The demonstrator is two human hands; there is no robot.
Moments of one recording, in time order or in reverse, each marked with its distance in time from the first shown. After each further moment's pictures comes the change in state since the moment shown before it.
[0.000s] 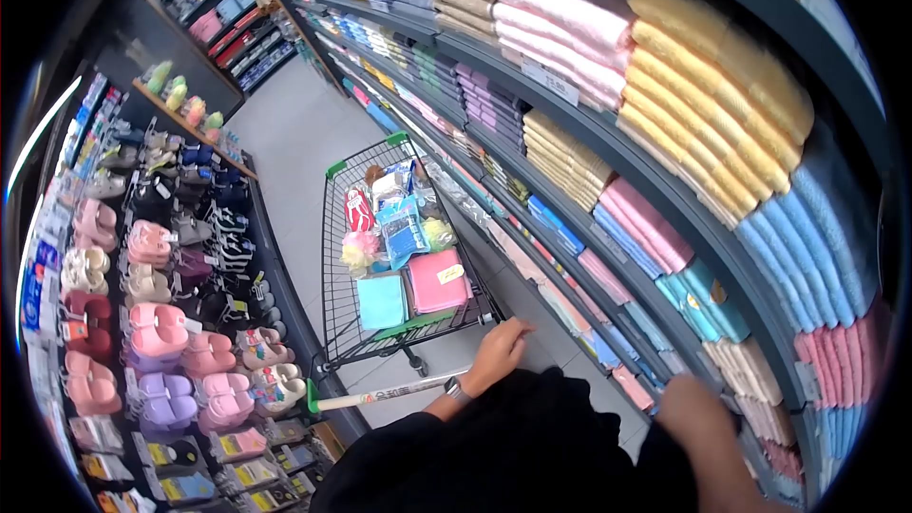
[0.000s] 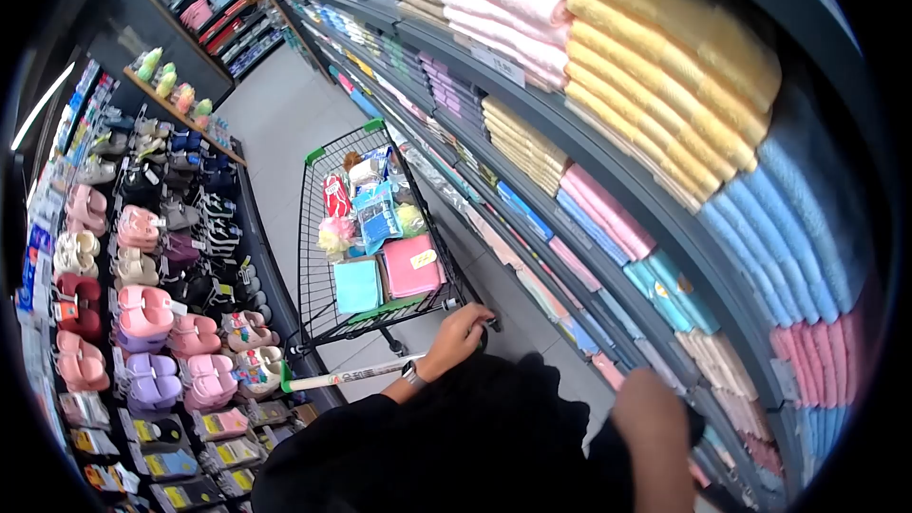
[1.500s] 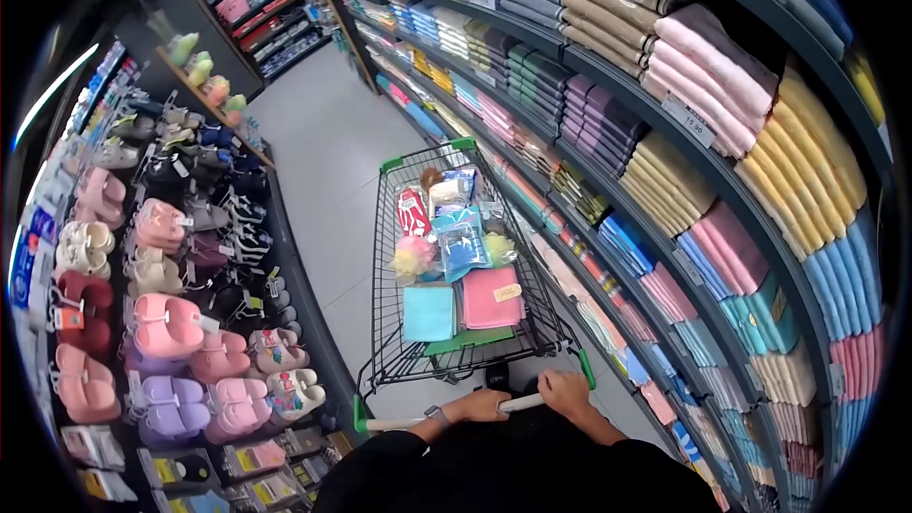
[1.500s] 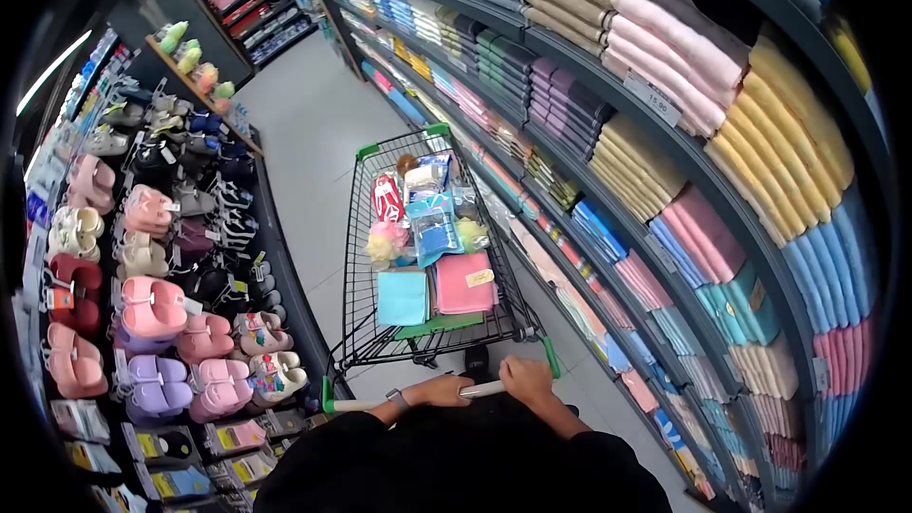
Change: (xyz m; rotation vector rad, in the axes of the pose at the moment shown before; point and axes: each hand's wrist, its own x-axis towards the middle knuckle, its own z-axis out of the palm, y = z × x) left_hand -0.143 -0.134 -0.166 0.002 -0.871 -0.421; right_hand -0.429 -0.219 0.027 -0.635 -1.528 1.598
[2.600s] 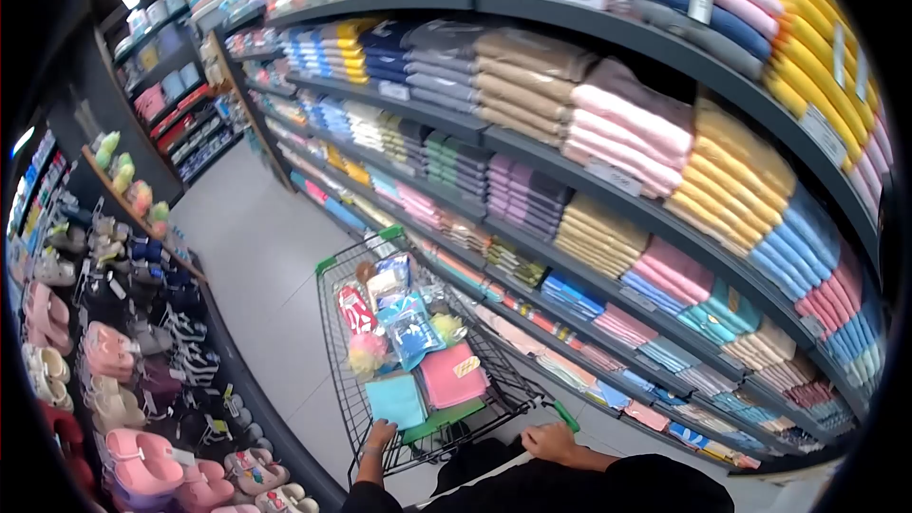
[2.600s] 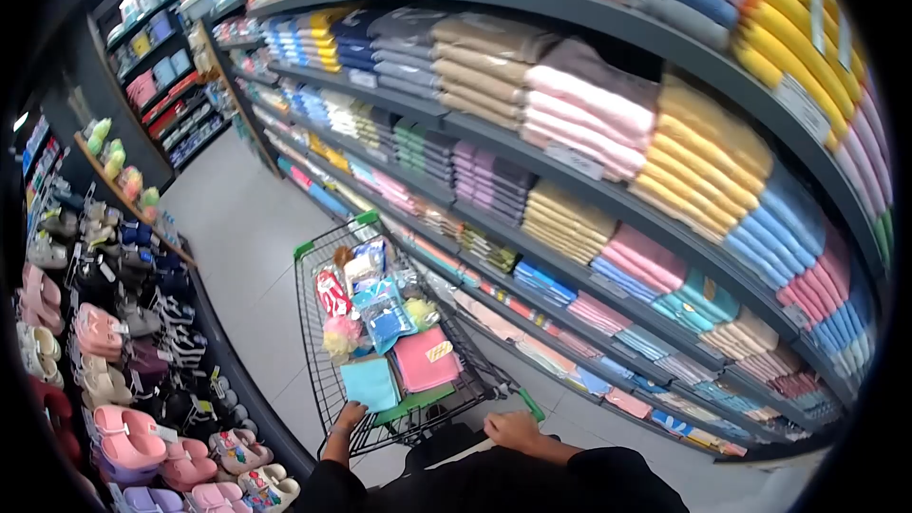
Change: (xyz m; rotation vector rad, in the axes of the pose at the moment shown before) left_hand 0.029 -0.324 -0.128 -0.124 0.663 -0.505; right_hand 0.016 -0.008 0.011 -0.059 0.016 0.020
